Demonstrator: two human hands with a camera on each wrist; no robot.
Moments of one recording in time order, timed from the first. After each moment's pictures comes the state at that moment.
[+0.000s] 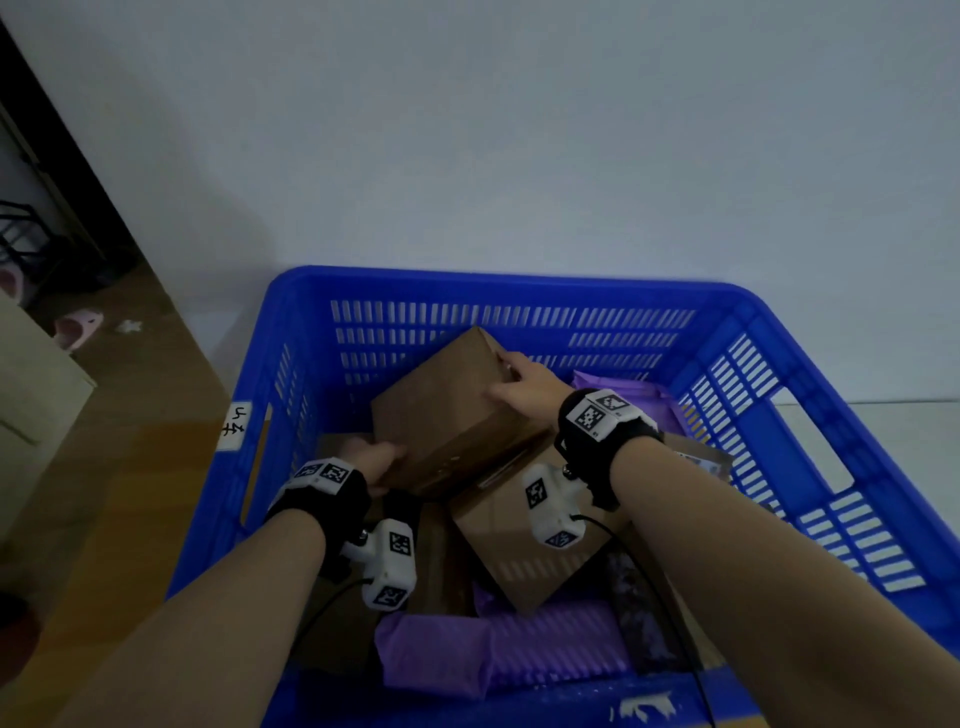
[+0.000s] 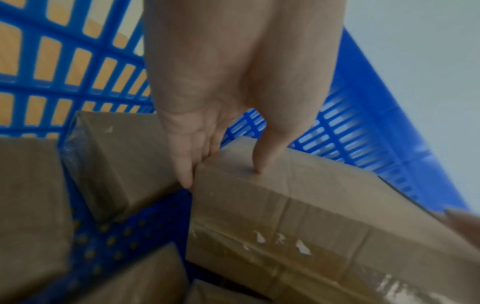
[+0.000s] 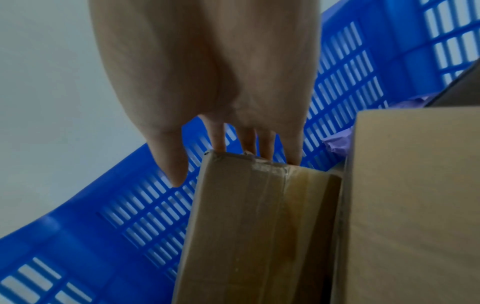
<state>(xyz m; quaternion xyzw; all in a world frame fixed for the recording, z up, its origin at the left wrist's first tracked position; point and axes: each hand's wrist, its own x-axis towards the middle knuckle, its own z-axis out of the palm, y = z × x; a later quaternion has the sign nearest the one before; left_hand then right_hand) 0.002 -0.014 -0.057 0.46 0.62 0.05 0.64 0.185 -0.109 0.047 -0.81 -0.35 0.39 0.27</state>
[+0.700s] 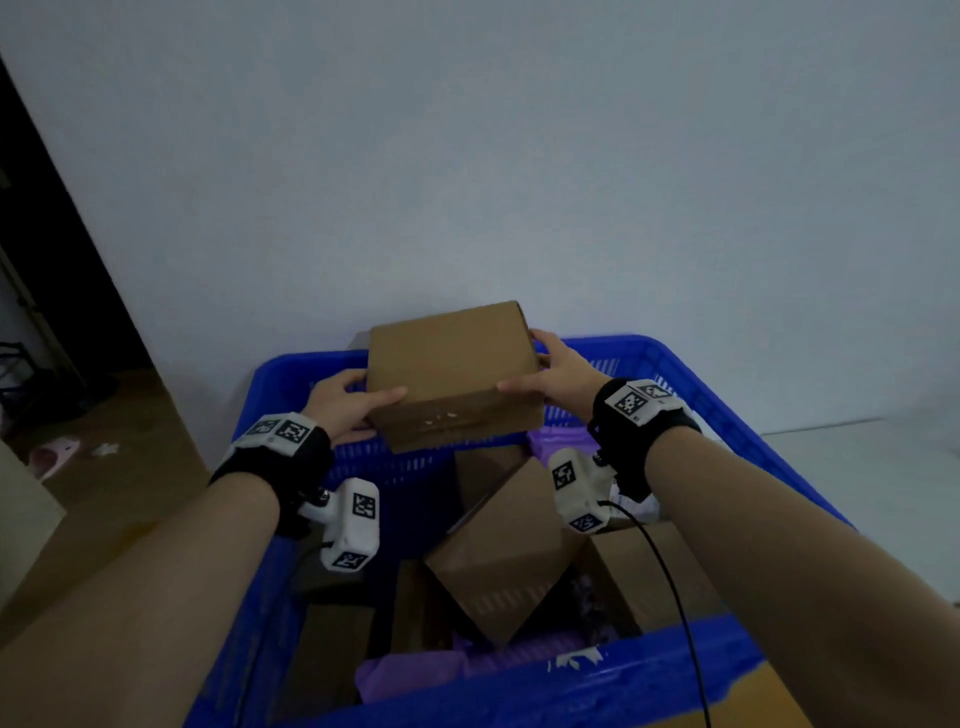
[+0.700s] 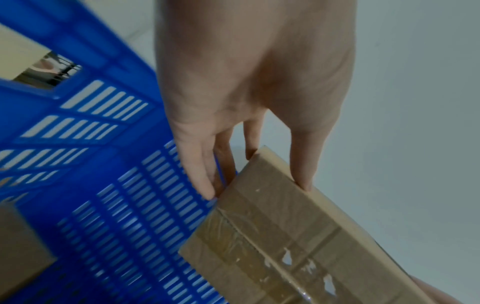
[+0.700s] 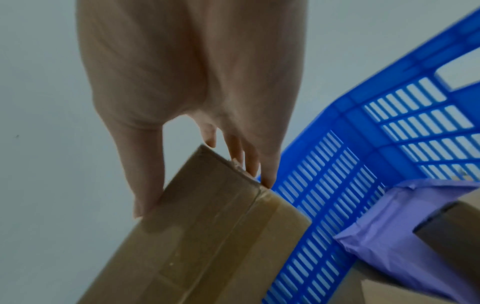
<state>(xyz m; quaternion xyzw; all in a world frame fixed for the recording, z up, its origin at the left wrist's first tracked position) 0.014 -0.024 0.102 0.62 0.44 0.22 0.61 0.213 -0.181 0.140 -0.76 -0.33 0.32 0.46</state>
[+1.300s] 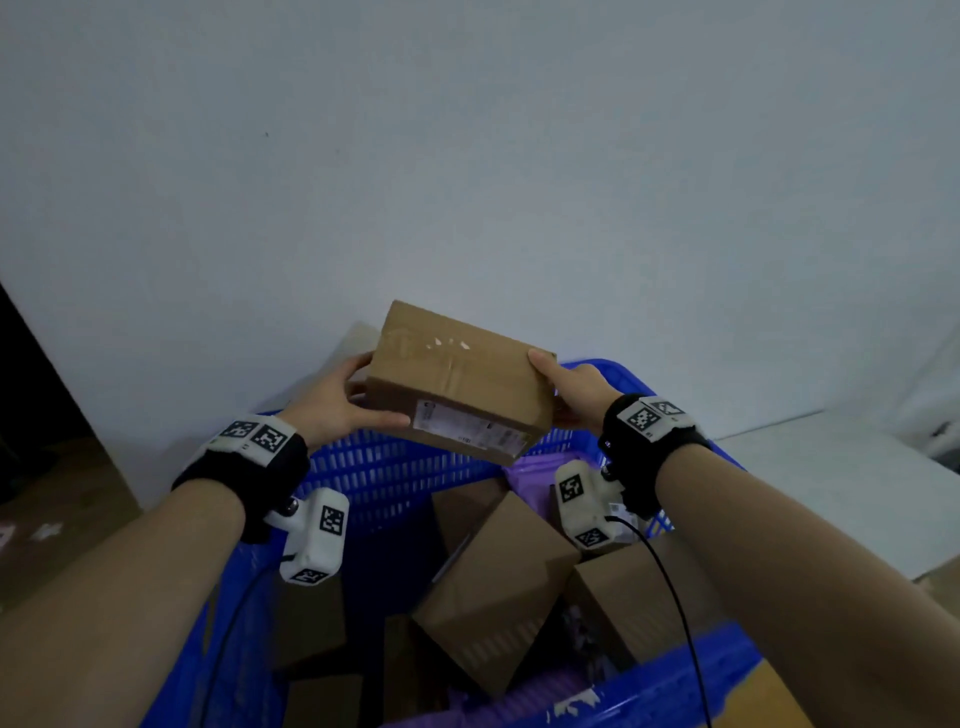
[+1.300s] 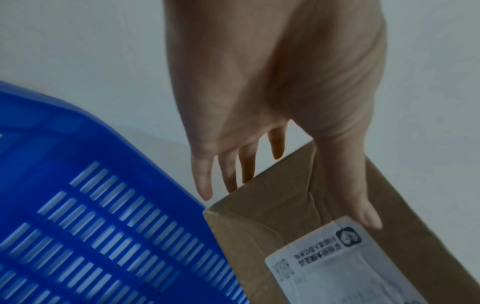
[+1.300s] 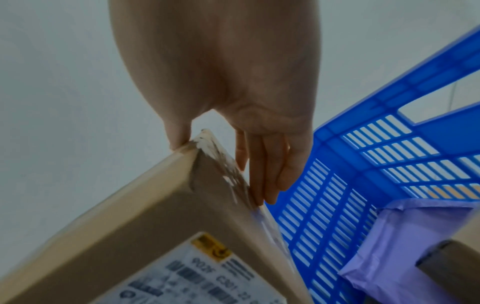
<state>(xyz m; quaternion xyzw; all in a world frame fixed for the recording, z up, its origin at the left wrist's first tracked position) 0.033 -0.018 0.161 0.79 0.27 0.15 0.53 0.244 -0.204 0.161 -0.79 -0.18 0.25 0.53</state>
